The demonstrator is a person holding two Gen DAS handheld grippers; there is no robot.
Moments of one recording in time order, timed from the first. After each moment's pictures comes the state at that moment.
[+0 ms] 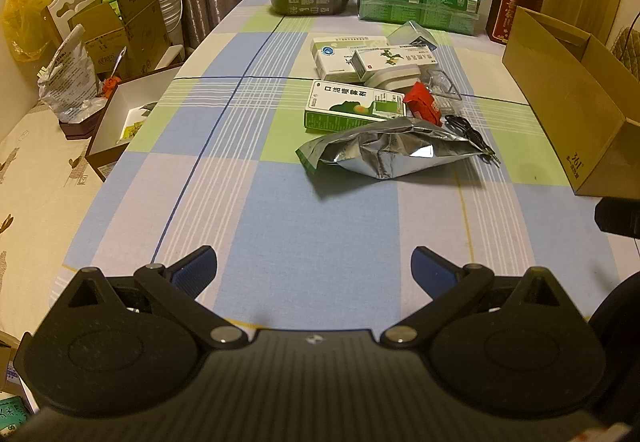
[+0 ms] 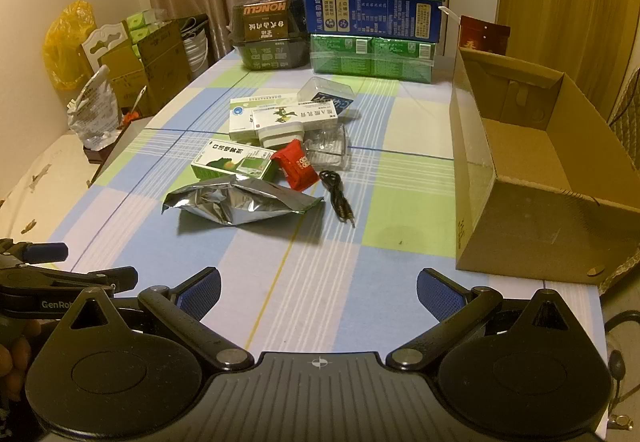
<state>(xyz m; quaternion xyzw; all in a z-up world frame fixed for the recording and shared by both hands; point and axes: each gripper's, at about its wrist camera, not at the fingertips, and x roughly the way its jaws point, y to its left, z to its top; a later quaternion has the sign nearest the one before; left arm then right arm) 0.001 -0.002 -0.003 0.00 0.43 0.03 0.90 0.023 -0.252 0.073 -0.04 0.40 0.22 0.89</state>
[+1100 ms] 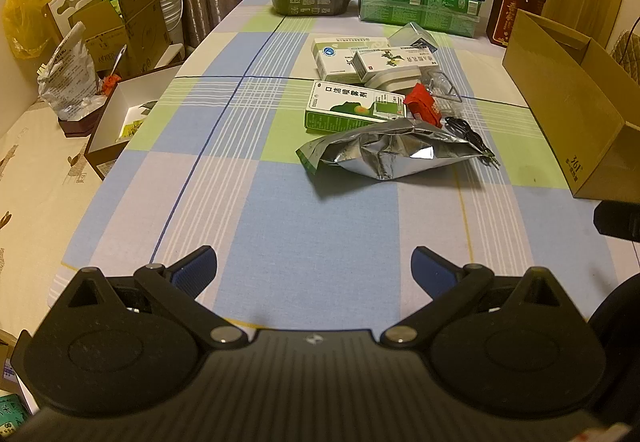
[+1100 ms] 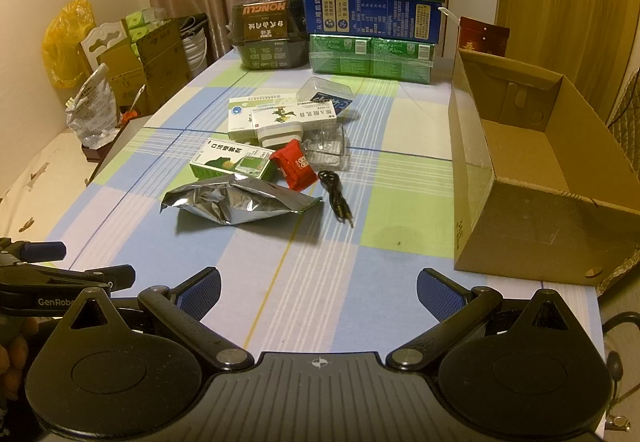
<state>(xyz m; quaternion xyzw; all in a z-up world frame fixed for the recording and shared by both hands) 0.000 -0.002 -0.003 0.00 0.43 0.04 0.90 0.022 -0.252 0.073 -0.05 0.40 0.22 0.89</state>
